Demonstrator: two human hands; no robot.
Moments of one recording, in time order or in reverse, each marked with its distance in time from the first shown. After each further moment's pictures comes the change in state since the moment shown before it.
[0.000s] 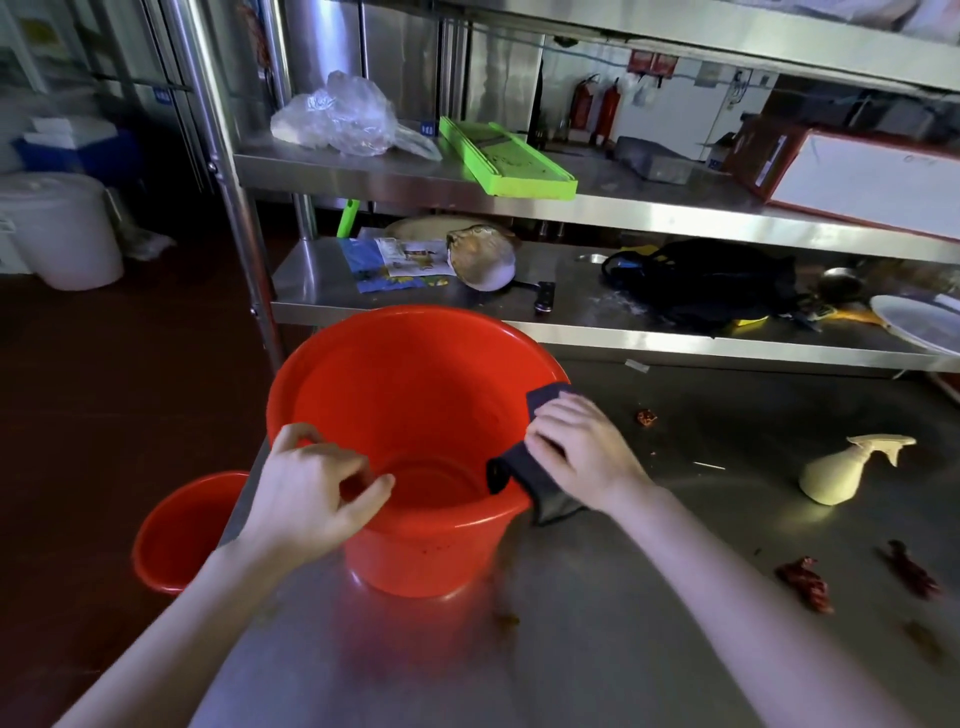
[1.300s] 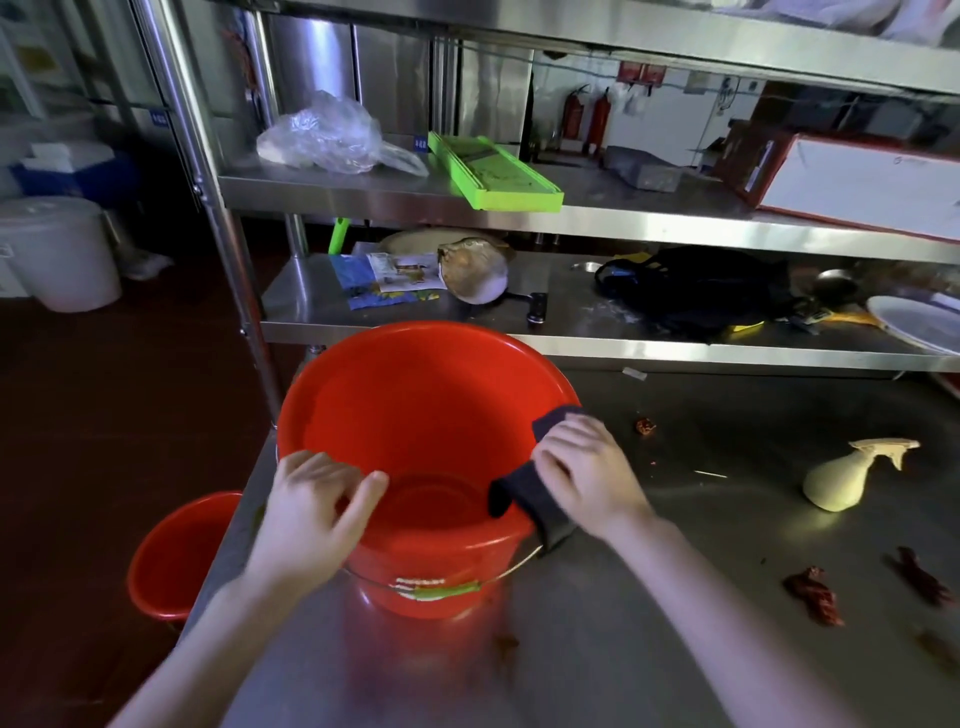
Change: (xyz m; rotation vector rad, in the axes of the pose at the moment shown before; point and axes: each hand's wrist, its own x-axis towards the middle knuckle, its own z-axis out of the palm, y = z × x) left_hand 0.004 0.011 0.017 -0.133 0.103 -0.066; right_hand -0.008 0.008 0.009 0.026 0.177 0.026
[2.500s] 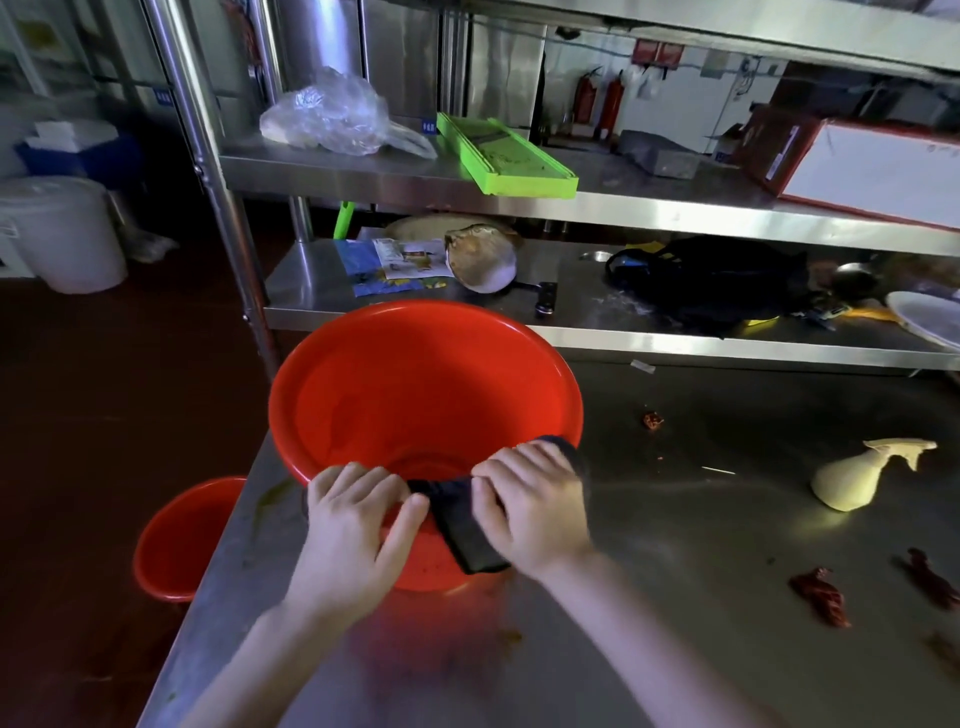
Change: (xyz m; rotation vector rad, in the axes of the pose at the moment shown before) left_hand -0.016 0.028 0.011 -0.022 0.031 -0.003; right_hand -0.006 -0.063 0.036 -0.025 0.212 -0.042
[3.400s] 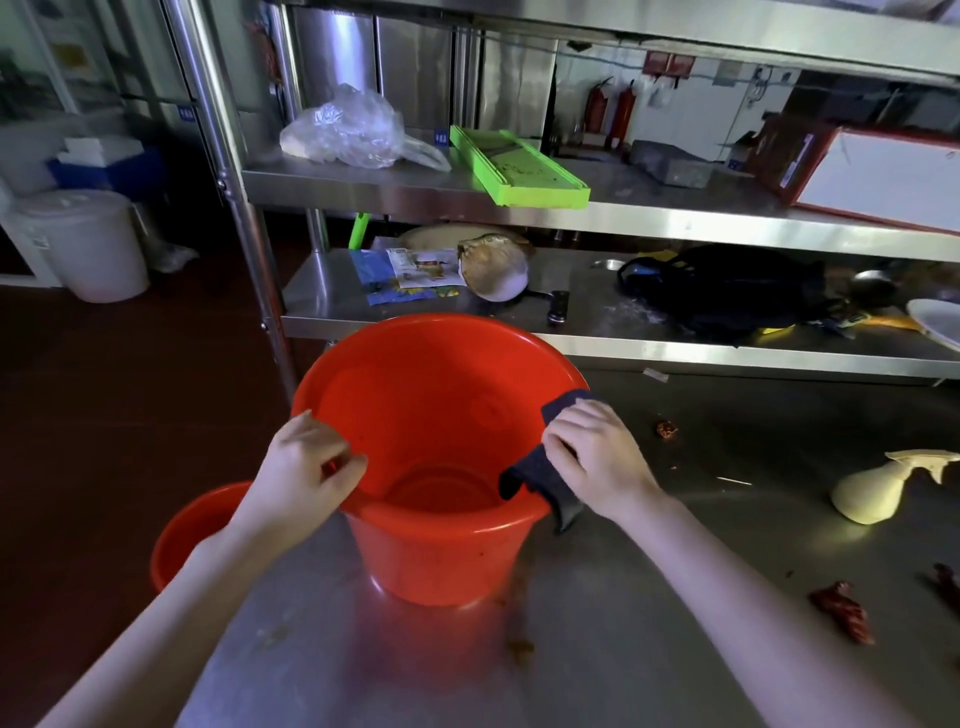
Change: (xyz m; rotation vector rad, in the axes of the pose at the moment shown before) left_hand 0.043 -0.064 -0.031 -0.044 -0.163 -0.100; right_hand 0.030 0.077 -0.017 0.023 -0.283 0.078
